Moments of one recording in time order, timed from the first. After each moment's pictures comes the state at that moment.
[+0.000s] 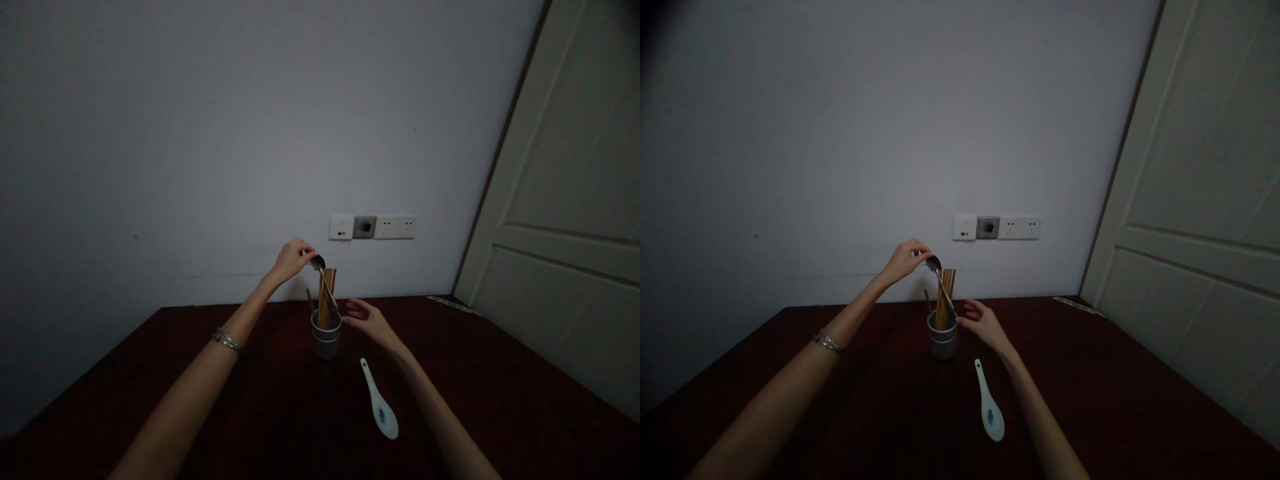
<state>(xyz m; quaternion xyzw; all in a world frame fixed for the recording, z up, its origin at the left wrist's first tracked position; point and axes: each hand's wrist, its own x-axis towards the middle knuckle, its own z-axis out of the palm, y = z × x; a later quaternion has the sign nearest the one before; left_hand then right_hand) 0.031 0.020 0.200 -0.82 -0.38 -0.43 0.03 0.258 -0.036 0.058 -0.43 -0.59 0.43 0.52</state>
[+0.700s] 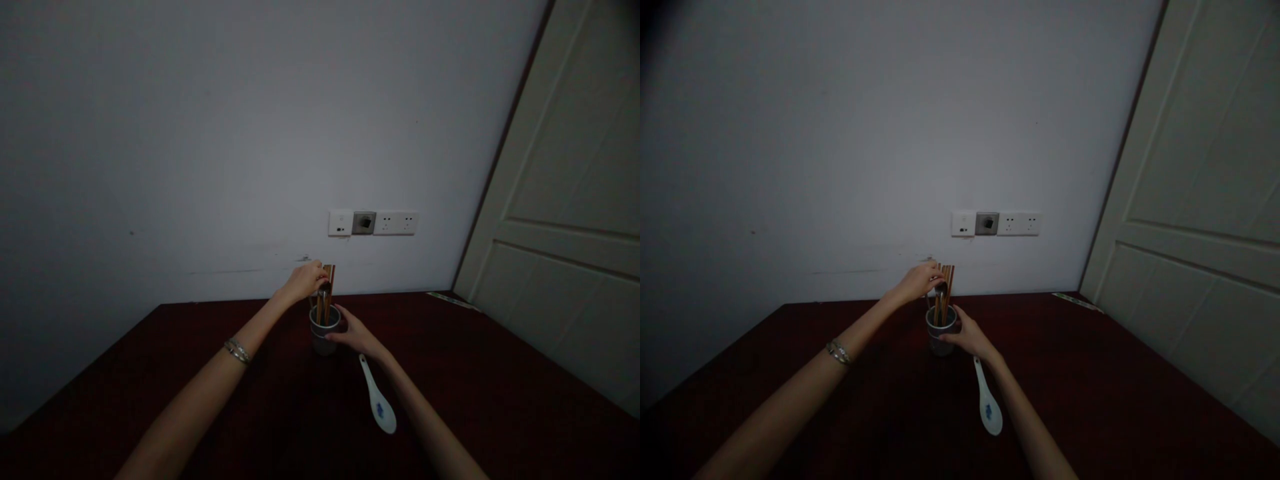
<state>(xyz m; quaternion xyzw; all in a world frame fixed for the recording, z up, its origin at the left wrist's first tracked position) 0.059 0.002 0.155 -0.88 -0.41 -0.22 0.10 0.231 -0.029 0.019 -0.39 -0.67 0.46 0.44</state>
